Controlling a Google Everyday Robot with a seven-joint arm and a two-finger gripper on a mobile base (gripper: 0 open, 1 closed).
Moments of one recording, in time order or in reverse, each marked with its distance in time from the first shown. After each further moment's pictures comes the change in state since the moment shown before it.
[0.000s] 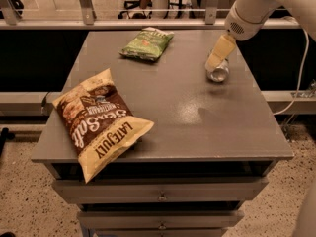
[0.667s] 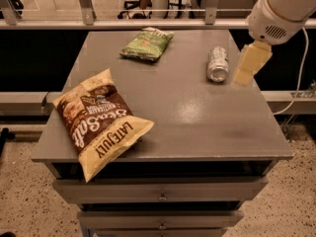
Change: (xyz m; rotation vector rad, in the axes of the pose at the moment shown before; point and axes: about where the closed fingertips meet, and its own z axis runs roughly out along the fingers) arm 0.042 0.072 -0.099 -0.062 -0.042 -0.361
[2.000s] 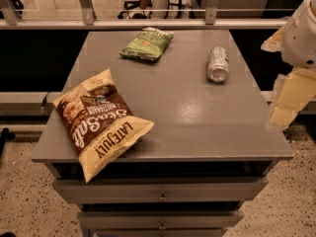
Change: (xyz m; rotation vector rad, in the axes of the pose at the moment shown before) arm 0.034 0.104 -0.066 -0.169 0.040 -0.080
